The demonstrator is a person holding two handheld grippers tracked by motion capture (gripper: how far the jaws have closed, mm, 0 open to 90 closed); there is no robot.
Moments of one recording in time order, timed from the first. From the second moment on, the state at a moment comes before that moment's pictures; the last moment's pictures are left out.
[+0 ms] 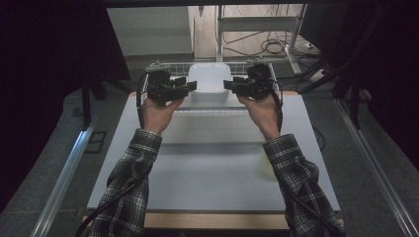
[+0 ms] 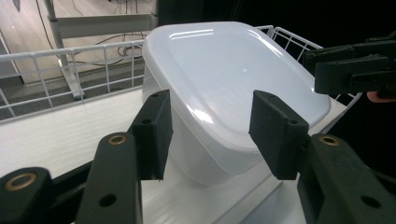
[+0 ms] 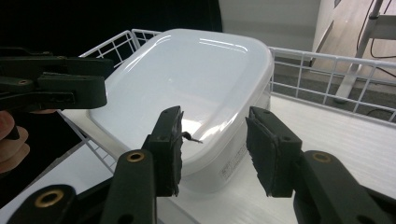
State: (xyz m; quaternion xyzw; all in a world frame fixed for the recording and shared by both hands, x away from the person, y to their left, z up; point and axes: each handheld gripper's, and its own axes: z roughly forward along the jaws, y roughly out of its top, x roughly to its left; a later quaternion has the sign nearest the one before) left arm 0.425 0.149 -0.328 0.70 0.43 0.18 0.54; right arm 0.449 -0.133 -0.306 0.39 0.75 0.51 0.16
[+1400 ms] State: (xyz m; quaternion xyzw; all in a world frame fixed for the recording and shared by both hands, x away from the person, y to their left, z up) left arm 0.393 0.155 -0.329 0.71 0.39 0.17 0.55; right arm 0.427 -0.135 -0.314 0.36 0.75 0.53 0.16
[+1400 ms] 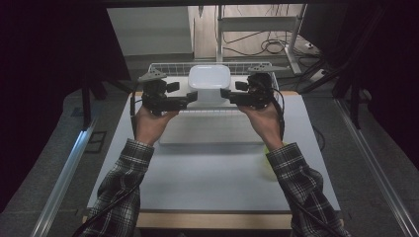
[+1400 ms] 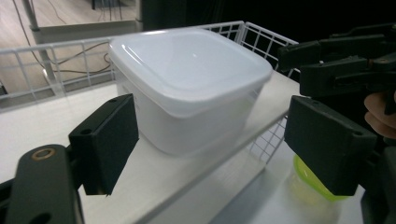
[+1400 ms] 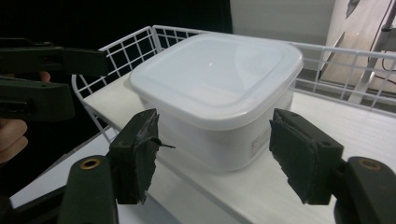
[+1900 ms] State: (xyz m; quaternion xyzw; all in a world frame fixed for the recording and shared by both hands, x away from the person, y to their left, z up) left arm 0.360 0.164 -0.352 0.72 0.37 0.16 0.56; right arm 0.408 -0.142 -0.326 0.34 0.77 0.52 0.16
